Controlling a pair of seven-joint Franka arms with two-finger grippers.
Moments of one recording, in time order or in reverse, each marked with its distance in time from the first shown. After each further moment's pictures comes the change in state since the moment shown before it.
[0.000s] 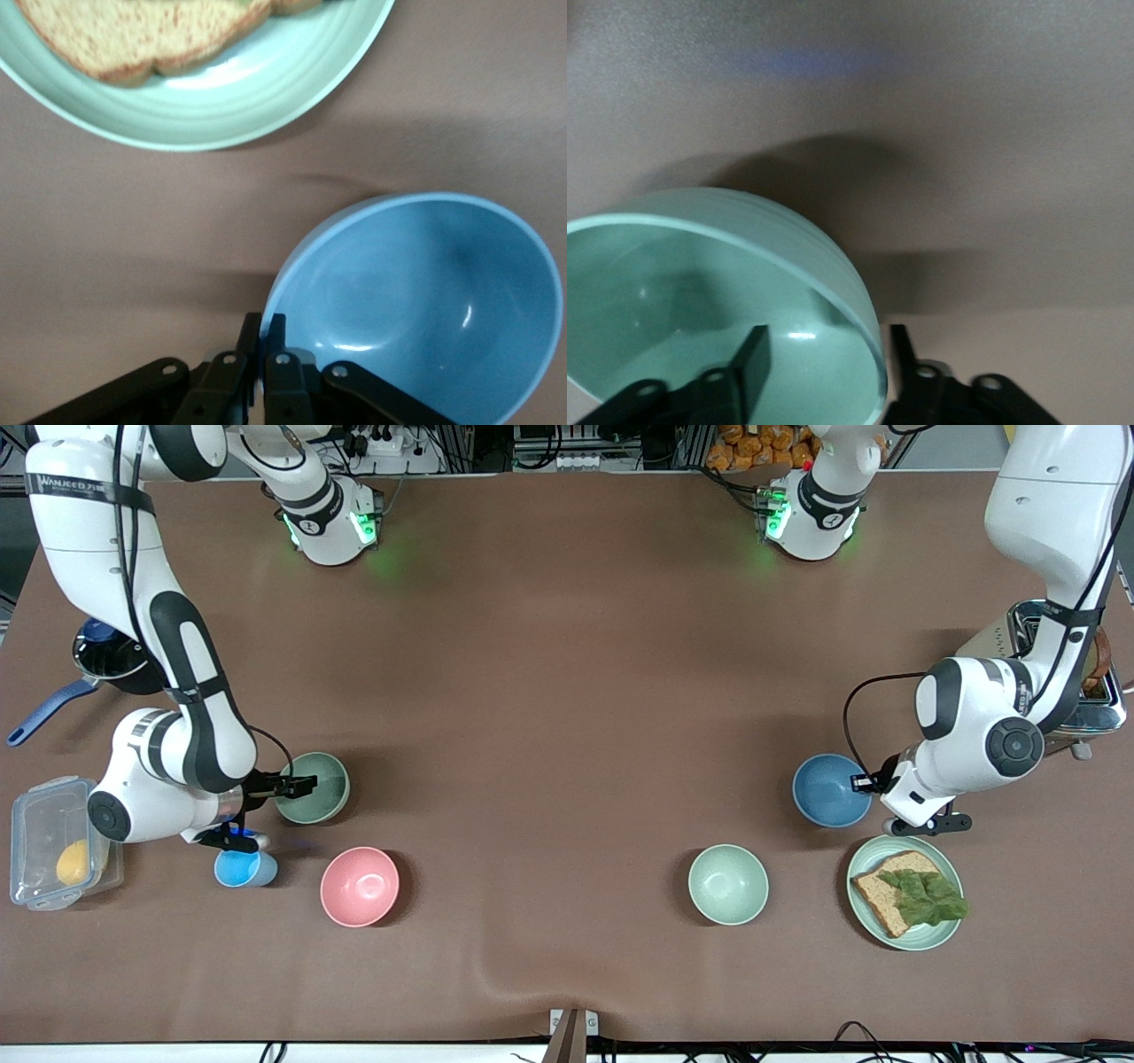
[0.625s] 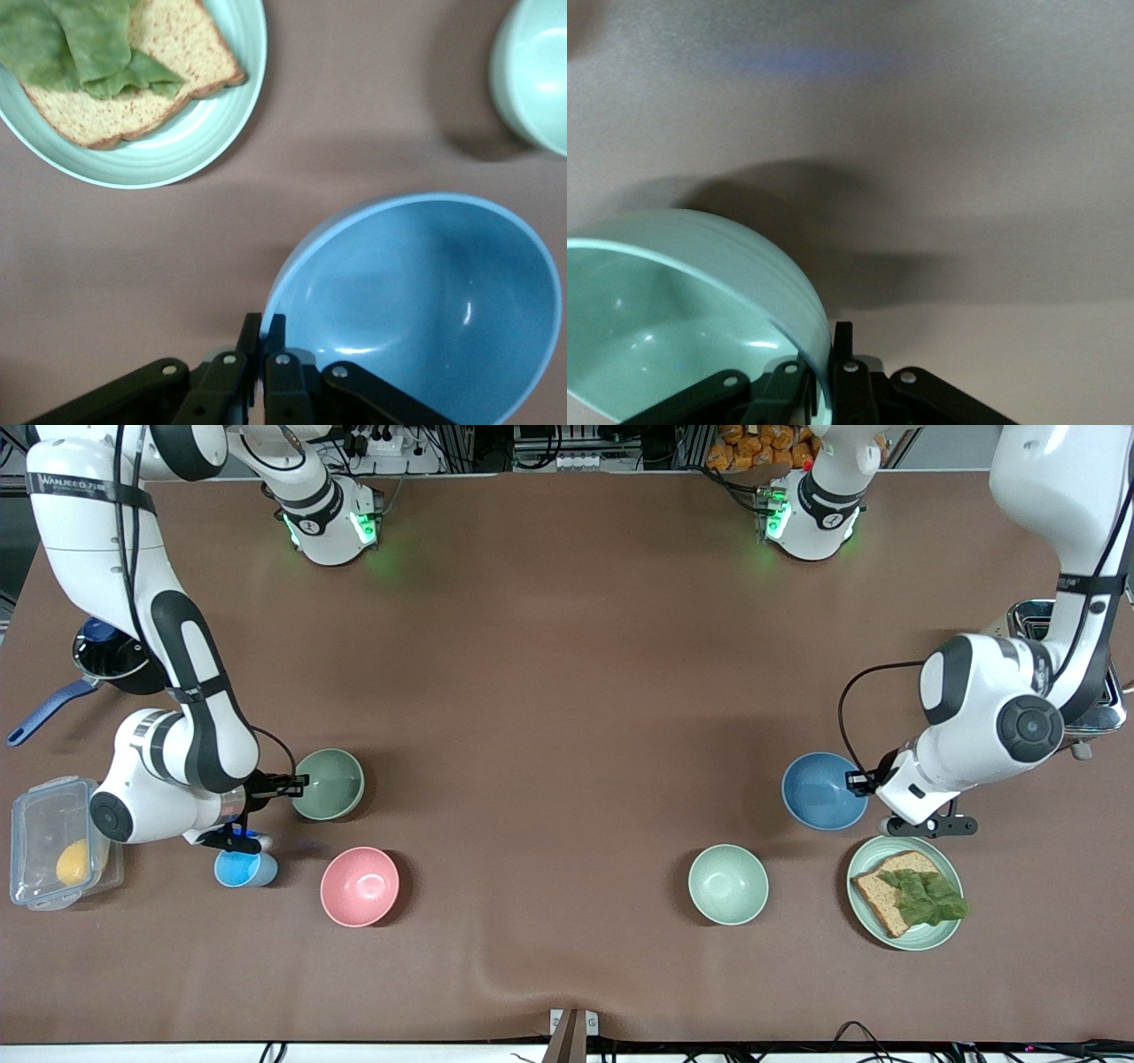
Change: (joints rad) left arm -0.001 -0.110 -0.100 0.083 -0.003 -0.156 -0.005; right arm 0.000 -0.001 0.015 0.008 0.002 -0.008 0.000
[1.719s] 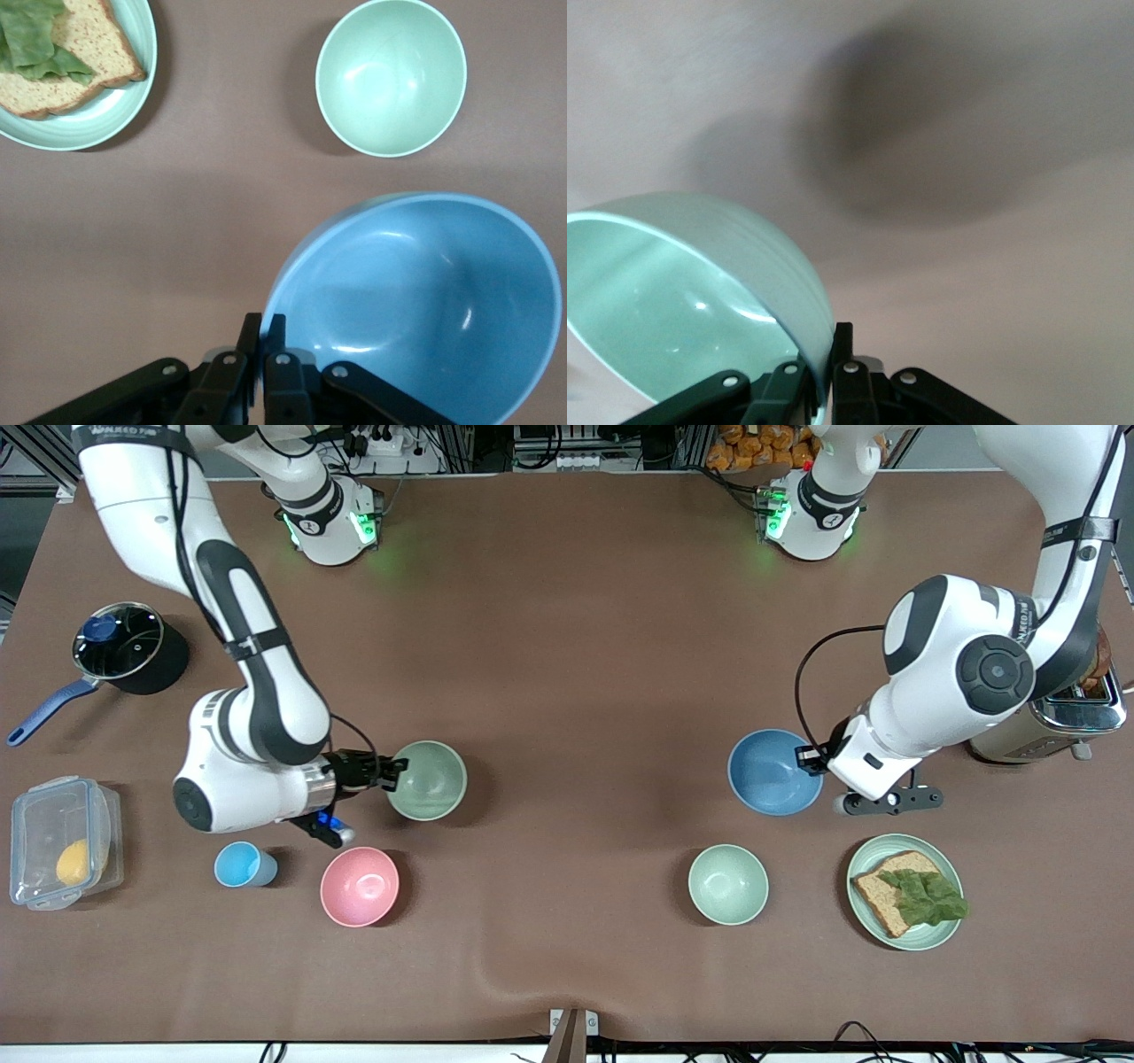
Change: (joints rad) left arm -0.005 -0.051 -0.181 0.107 -0.009 -0.159 -0.259; right arm 0.200 -0.084 0.086 0.044 0.300 -0.057 0.479
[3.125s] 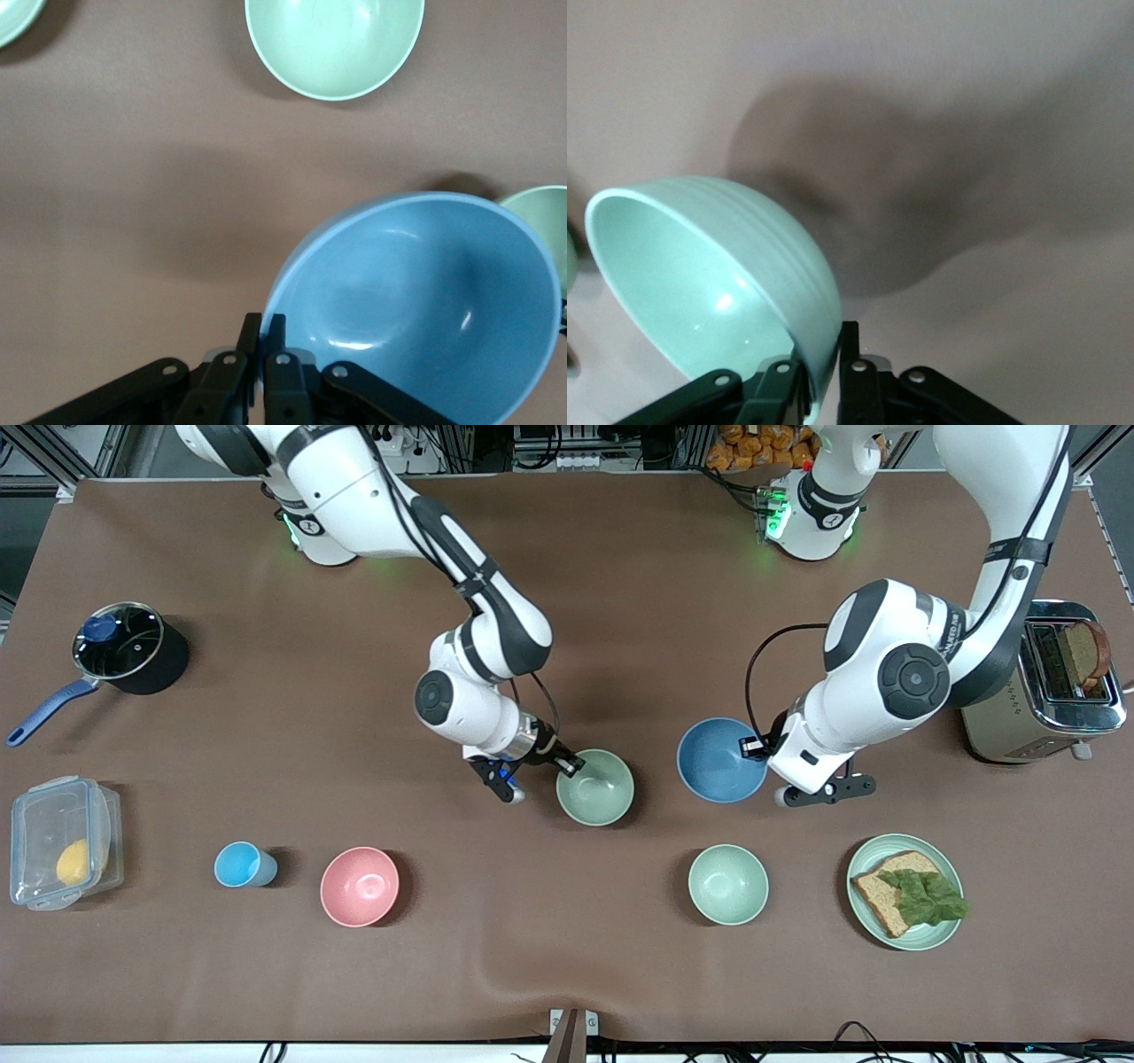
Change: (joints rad) left arm -0.087 0.048 -0.010 -0.003 -0.056 -0.004 -0.162; right arm 0.472 0.129 0.003 0.002 0.197 0.710 0.468
